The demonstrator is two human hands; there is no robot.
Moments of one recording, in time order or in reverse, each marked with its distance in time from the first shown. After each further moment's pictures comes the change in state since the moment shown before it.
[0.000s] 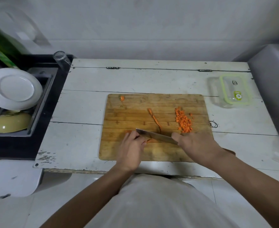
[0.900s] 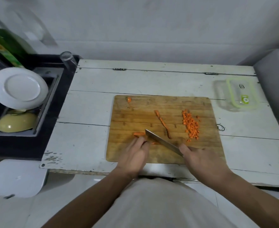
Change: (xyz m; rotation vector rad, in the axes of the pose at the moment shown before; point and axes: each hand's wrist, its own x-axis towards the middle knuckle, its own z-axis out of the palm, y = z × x) left_hand -0.009 -0.024 -0.011 0.076 -0.182 0.118; right_hand -0.029 -0.049 -0.012 0.034 -0.064 0.136
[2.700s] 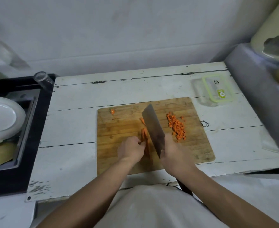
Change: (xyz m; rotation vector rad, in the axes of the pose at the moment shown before) left_hand 0.074 0.033 -0.025 -0.194 -0.175 -0.459; right_hand 0.030 -0.043 -0.027 0.719 0.082 0.437
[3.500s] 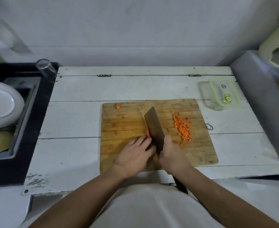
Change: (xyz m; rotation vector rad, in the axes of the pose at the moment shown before) left_hand -0.011 -0.050 0.009 0.512 0.167 0.941; right_hand 0.017 -0.019 0.031 0.050 -0.049 0.030
